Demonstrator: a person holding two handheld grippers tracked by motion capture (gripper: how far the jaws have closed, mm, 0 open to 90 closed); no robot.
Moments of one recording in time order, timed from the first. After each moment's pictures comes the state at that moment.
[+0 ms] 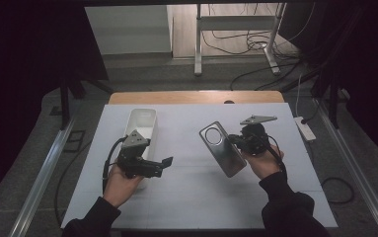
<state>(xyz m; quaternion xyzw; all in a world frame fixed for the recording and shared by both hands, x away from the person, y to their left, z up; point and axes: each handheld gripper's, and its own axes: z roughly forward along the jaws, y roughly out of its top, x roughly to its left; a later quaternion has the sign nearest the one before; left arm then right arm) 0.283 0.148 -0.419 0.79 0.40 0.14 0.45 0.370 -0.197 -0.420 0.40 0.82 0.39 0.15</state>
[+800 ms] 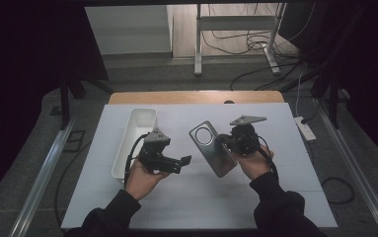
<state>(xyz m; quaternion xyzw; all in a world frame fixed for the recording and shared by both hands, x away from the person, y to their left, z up) 0.309 0.104 -0.435 0.79 0.38 0.08 0.47 0.365 -0.169 -0.419 0.39 0.82 0.40 0.15</state>
